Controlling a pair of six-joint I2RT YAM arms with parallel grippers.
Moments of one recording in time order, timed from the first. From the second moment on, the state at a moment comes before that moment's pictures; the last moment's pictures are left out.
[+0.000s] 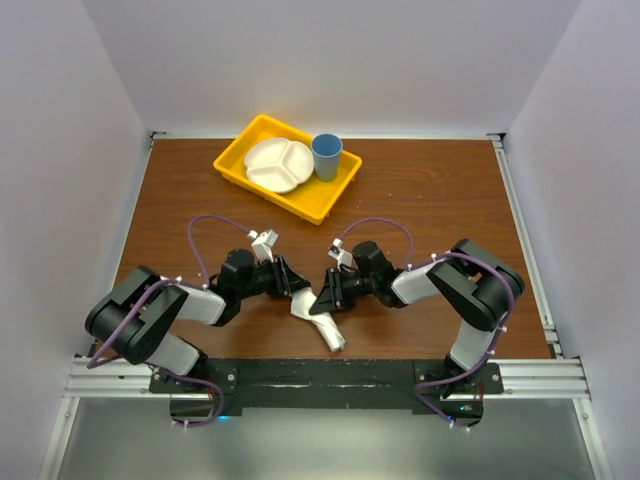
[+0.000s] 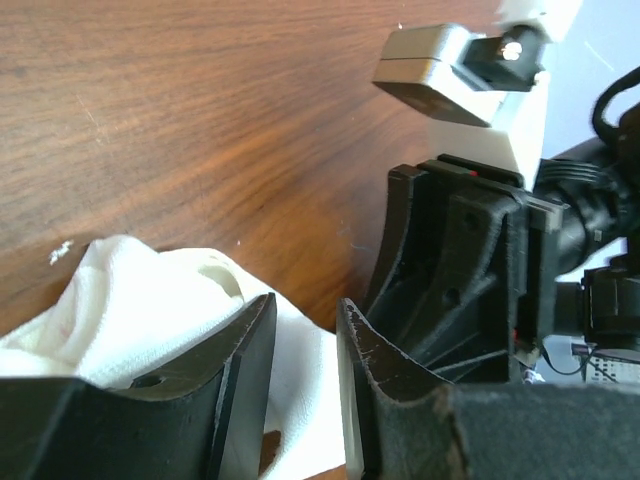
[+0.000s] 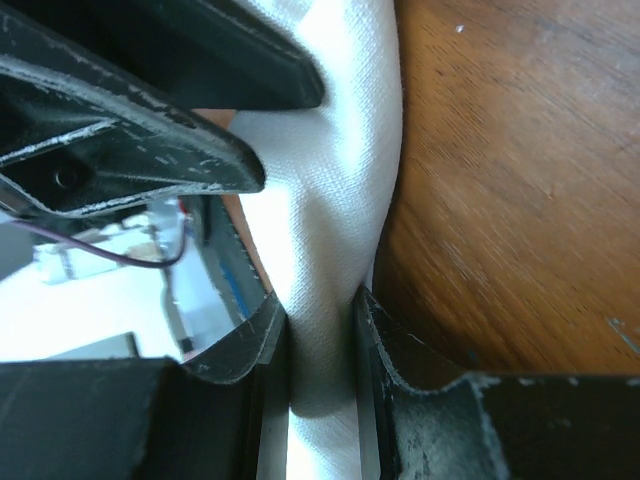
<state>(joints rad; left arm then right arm) -0.53 1.48 0.26 0.79 0.42 -0.76 0.74 1.78 0.57 0.55 -0.70 0.87</state>
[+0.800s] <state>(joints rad) -0.52 1.60 0.22 0.99 0.43 -0.76 0.79 1.58 0.88 -0.12 -0.55 0.50</state>
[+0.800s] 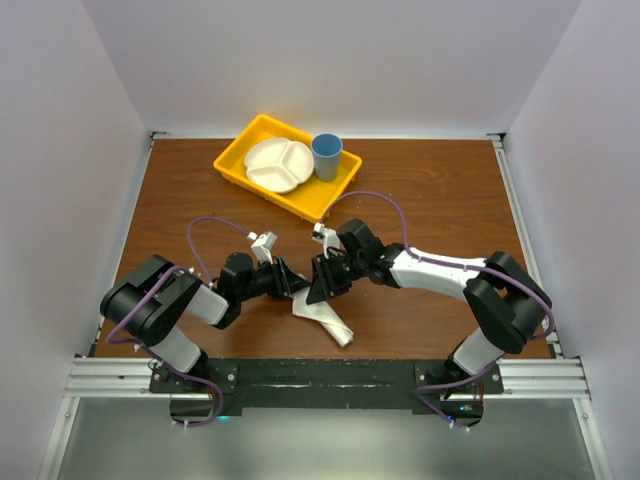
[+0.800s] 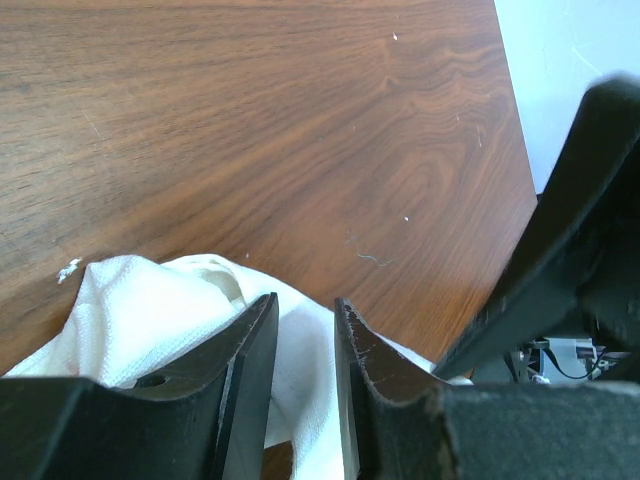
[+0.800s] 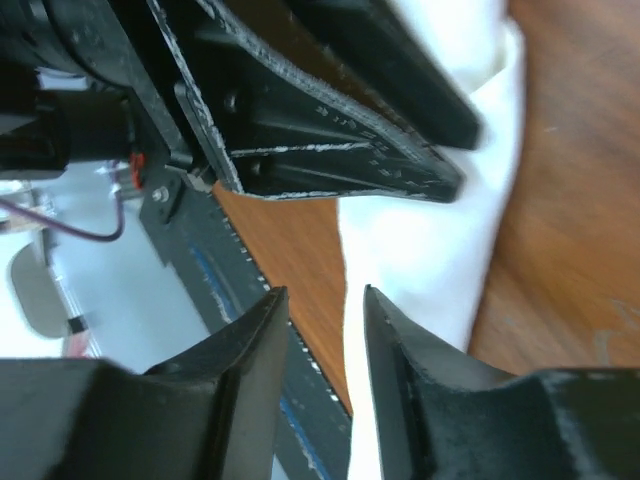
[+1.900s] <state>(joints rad) -0.52 1.63 0.26 0.96 0.47 -0.74 0.85 1.43 0.61 -0.08 -0.47 0.60</state>
